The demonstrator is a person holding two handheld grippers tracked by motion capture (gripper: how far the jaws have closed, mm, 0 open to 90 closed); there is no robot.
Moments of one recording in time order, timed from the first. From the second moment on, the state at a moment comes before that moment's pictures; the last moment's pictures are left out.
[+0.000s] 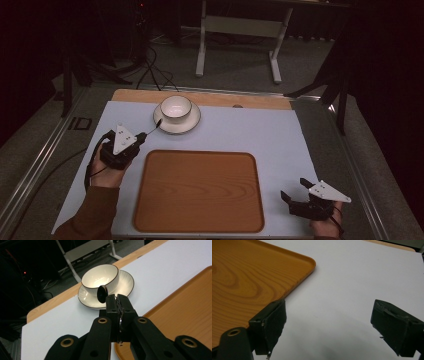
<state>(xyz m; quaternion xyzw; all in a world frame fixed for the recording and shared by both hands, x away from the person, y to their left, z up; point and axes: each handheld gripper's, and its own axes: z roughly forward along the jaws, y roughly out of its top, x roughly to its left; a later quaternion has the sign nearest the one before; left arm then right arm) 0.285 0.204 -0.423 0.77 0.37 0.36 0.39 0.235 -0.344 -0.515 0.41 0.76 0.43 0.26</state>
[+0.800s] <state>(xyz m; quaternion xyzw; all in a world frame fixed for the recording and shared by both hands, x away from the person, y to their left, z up) 0.258 0.208 -0.435 0.76 0.38 0.36 0.38 0.234 -0.344 -0.515 0.41 0.76 0.43 0.26</state>
